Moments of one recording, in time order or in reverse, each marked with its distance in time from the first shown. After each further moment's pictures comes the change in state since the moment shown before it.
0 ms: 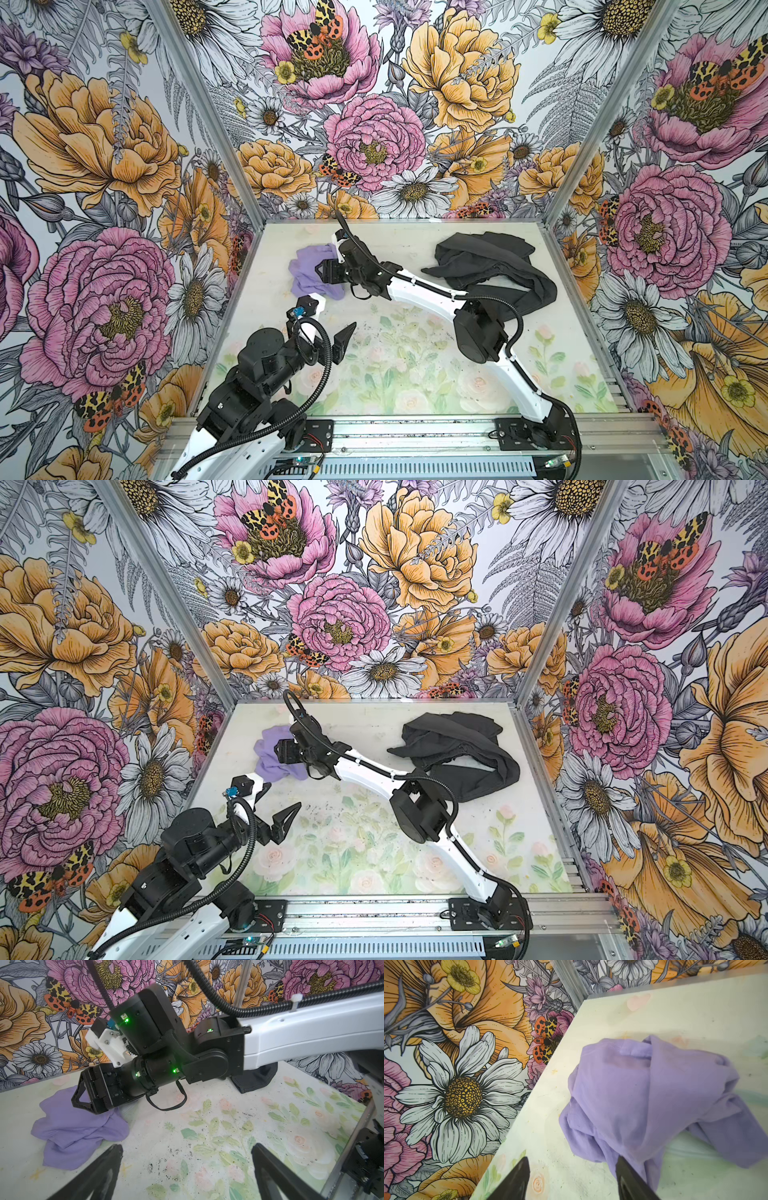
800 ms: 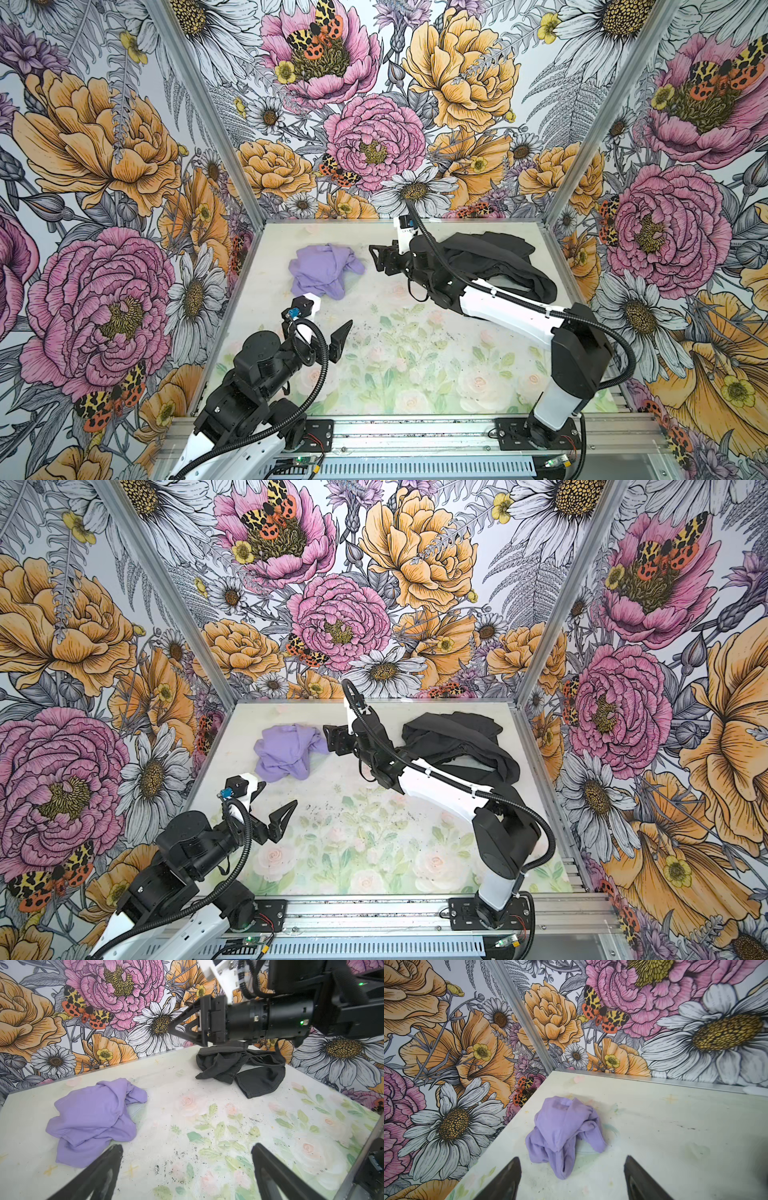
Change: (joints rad) left arm 0.000 -0.021 0.000 0.000 -0.050 -0.002; right arm -0.111 -0.729 -0.855 0.360 0.184 -0.226
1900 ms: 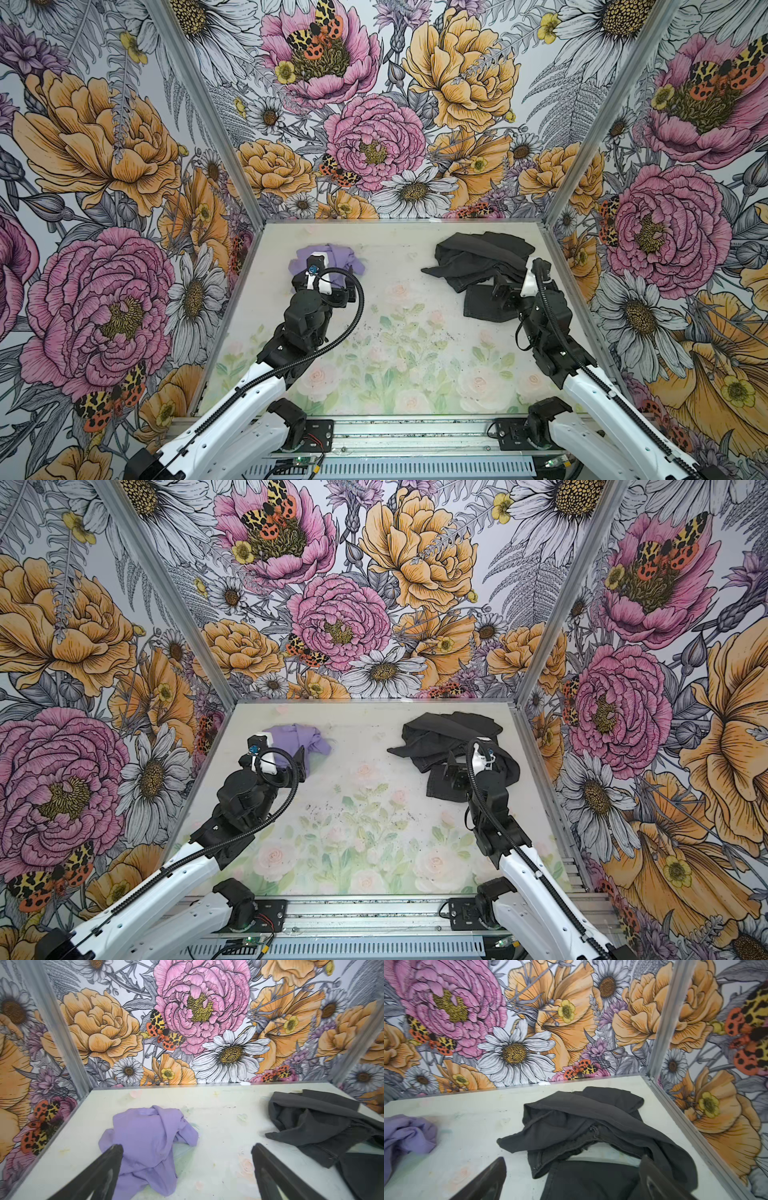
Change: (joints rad) left arm 0.060 0.519 -0.100 0.738 -0.439 -0.005; right arm -0.557 -0.890 -0.814 -0.068 0.181 -0.229
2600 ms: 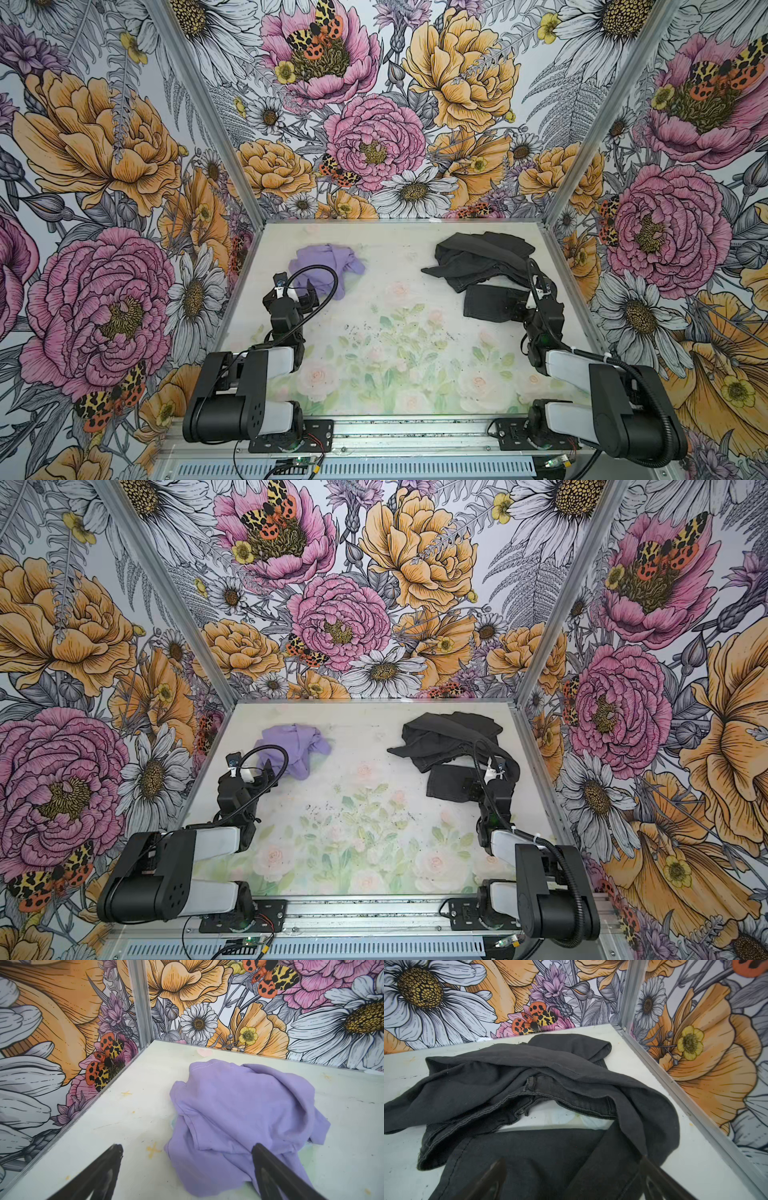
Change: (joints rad) left arm 0.533 0.565 -0.296 0.765 0.273 -0.030; right arm -0.298 0.521 -0.240 0.660 -0.227 -0.074
